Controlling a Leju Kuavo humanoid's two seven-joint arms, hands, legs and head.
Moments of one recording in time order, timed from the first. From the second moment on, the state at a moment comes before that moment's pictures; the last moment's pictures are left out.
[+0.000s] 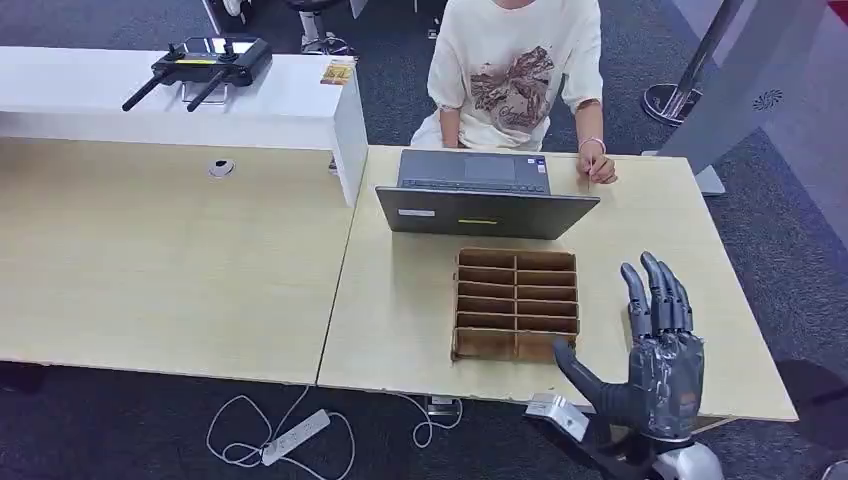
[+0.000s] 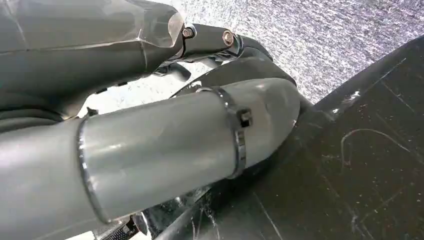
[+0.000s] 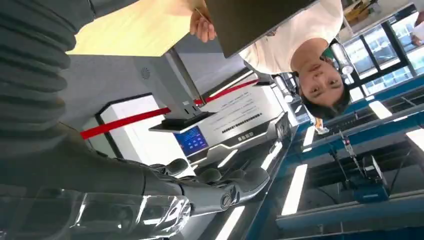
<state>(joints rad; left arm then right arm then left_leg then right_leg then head) -0.17 -0.14 -1.55 -0.12 0.74 0.10 0.06 0.15 -0.01 0.16 -1.90 1.15 -0.40 -0.18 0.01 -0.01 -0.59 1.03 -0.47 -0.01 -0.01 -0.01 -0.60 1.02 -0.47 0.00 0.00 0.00</state>
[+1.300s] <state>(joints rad) -0.17 -0.14 -1.55 -0.12 0.73 0.09 0.06 0.06 -0.16 0.37 -1.78 1.54 -0.17 0.25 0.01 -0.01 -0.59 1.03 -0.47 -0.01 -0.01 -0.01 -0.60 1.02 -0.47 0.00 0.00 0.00</state>
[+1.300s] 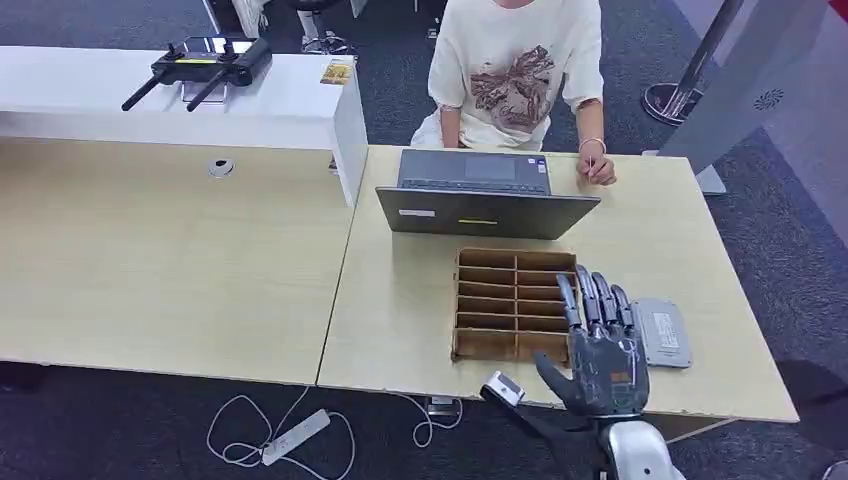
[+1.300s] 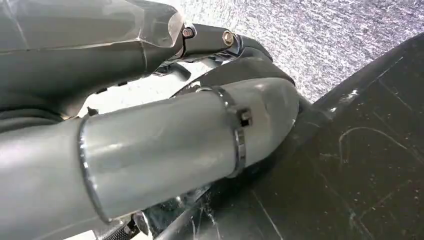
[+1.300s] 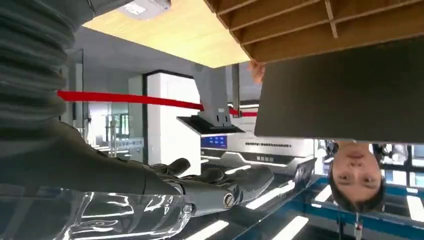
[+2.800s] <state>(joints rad) -0.18 -0.14 -1.55 -0.12 0.70 0.07 0.07 0.12 -0.06 0.26 -1.78 1.41 -0.07 0.16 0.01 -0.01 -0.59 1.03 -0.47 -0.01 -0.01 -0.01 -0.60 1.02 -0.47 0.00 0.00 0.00</state>
